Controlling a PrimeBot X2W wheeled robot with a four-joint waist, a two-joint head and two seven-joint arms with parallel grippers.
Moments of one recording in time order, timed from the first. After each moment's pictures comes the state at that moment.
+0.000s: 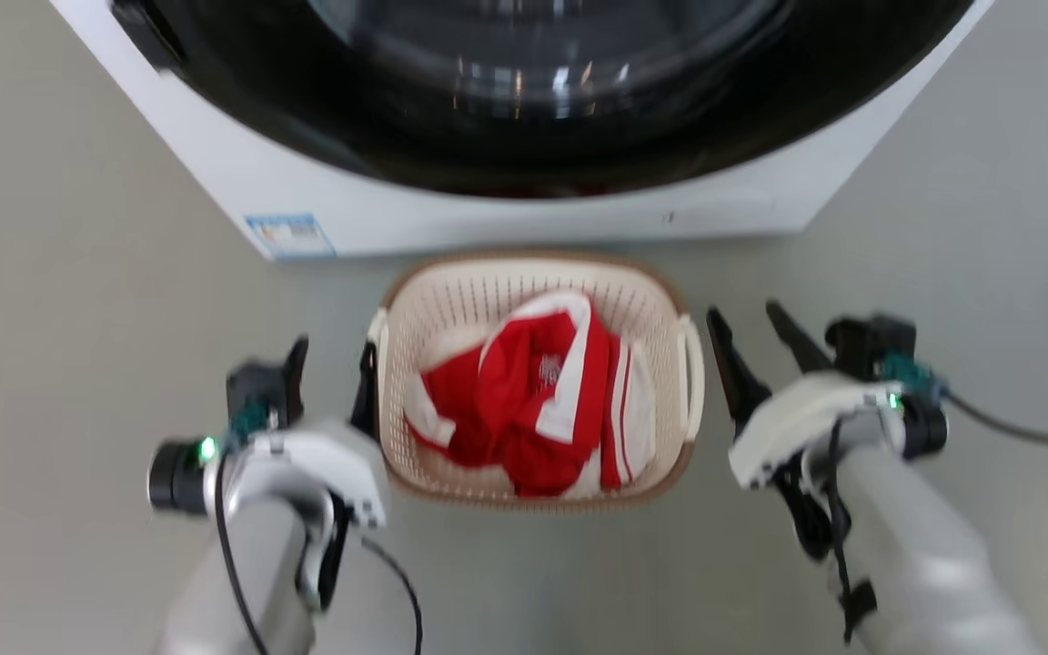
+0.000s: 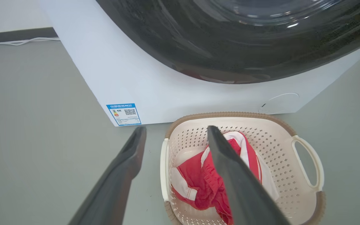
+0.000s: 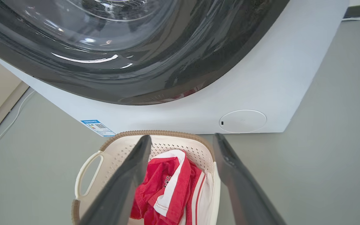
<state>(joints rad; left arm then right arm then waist) -0.54 0.12 -0.36 0.74 -0.40 0.10 -0.25 -0.67 -0.07 0.30 0.96 0.42 0.12 -0.25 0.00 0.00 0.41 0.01</state>
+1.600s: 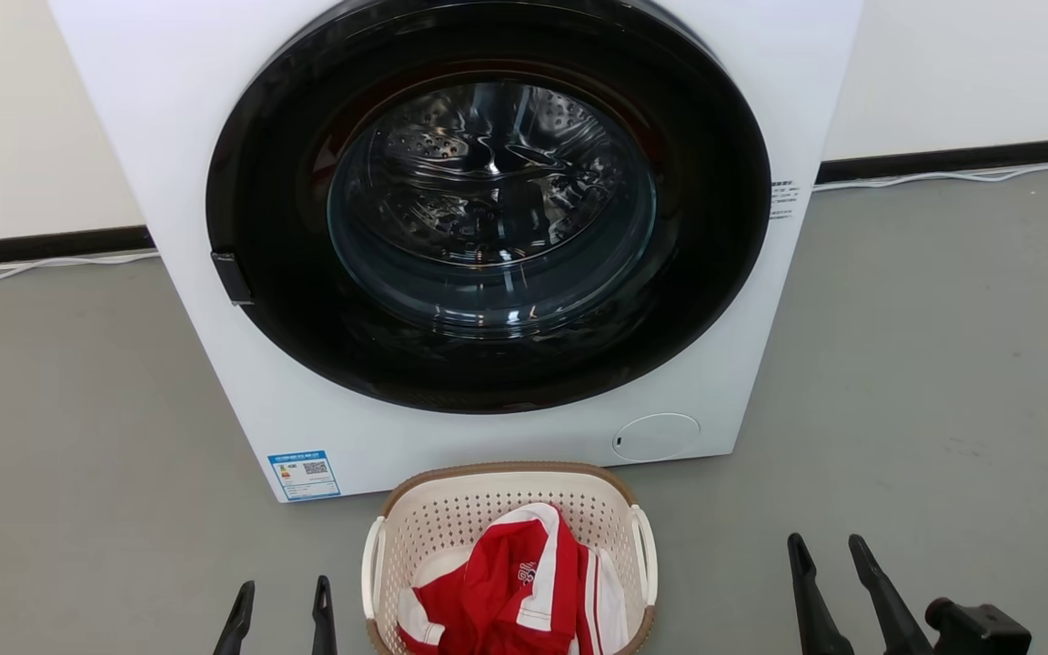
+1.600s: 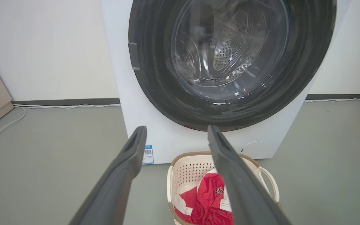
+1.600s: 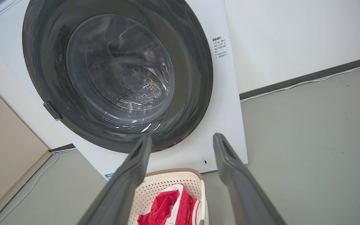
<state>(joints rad) 0.24 0.06 -0.11 0.05 -0.14 0.12 -0.25 0.09 -0.05 0.04 0.28 0.32 0.12 -0.25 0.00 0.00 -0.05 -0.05</state>
